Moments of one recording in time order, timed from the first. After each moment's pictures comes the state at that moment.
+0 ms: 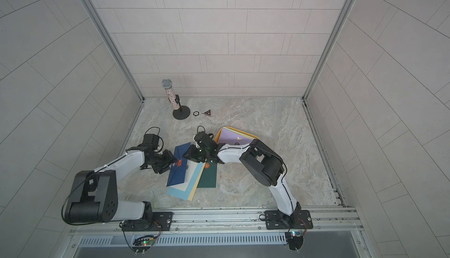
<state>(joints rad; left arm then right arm) 0.00 1.39 0.65 -0.56 0.34 -0.68 0.87 2.09 1.30 0.18 -0.41 1.12</state>
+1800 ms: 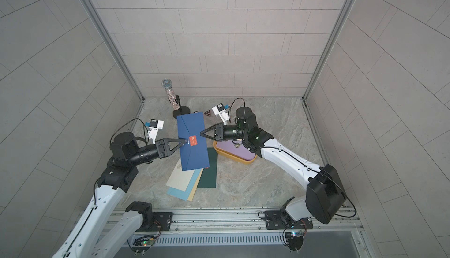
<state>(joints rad) -0.13 0.73 0.69 -0.20 0.94 -0.76 0.61 1.41 1.10 0.13 -0.85 0.92</state>
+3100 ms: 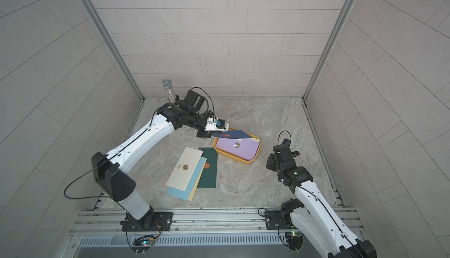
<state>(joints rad) -0.62 1.75 1.76 -1.02 0.55 1.19 0.25 0.76 0.52 -0.63 0.16 0.58</state>
